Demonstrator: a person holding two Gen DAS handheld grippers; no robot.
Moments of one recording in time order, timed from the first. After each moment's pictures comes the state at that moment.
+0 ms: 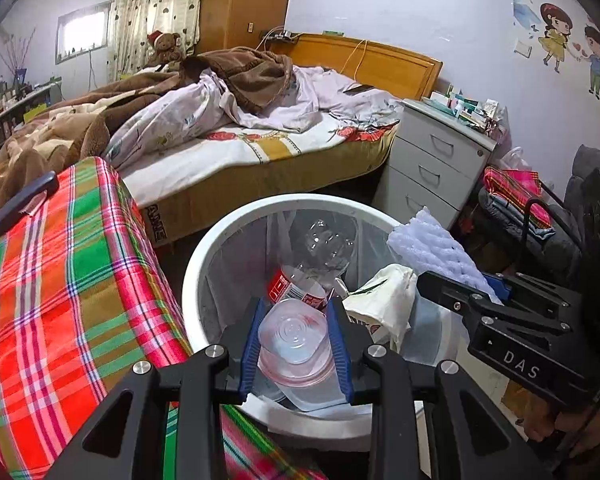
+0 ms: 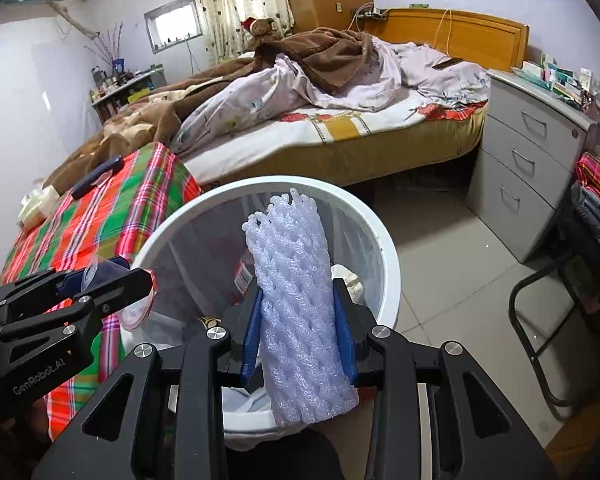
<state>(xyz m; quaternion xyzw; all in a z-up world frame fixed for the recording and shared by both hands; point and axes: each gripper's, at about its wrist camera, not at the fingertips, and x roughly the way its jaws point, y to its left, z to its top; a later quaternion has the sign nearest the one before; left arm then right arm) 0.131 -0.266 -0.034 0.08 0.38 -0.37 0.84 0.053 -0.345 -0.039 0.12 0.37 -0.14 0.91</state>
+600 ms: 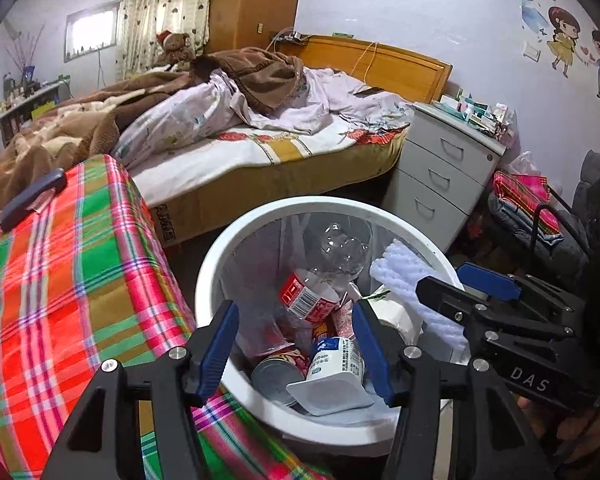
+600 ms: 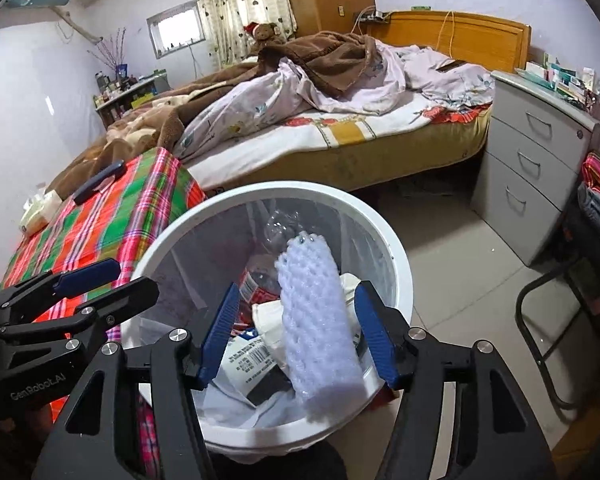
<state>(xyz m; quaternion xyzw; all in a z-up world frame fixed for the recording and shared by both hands) 0.134 -0.260 -0.032 0.08 0.38 -0.35 0.85 0.053 -0.344 -0.036 0.12 0.36 -0.13 0.92</state>
